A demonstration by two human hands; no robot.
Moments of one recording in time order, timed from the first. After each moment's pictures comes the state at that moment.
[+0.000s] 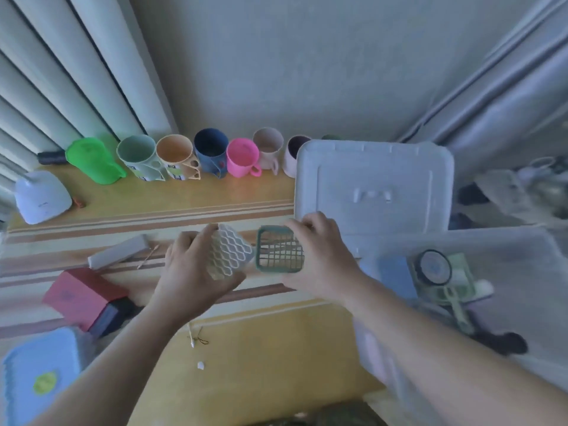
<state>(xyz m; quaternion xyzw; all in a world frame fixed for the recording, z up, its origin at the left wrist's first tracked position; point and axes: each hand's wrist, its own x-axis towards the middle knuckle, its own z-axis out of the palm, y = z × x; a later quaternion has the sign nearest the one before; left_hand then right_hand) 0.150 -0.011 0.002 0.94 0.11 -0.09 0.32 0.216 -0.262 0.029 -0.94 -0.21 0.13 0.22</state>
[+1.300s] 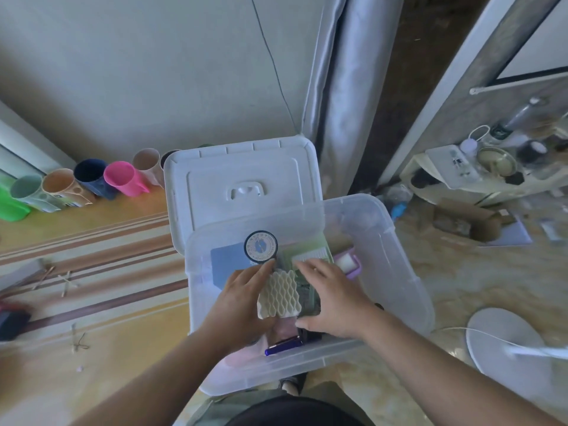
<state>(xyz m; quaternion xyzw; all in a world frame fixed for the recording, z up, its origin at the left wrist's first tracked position) 0.115 -0.424 0.012 0.95 -0.13 -0.12 0.27 0.144 -0.667 0.010 -0.93 -0.21 0.21 0.23</state>
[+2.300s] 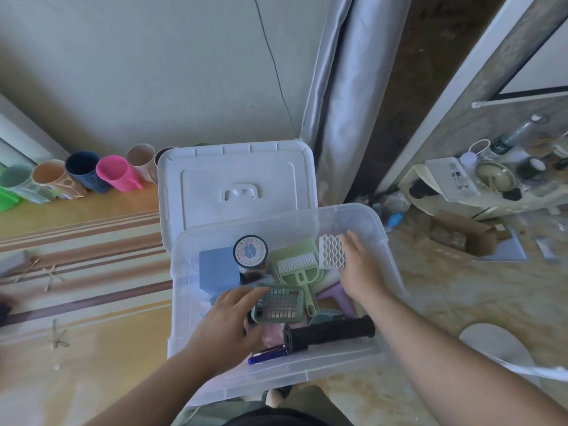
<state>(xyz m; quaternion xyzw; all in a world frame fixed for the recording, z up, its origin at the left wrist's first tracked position) 0.095 -0.433 -0.006 0.95 -0.07 -0.15 0.26 0.213 -0.729 -0.051 -0.97 0.03 0.15 0.21</state>
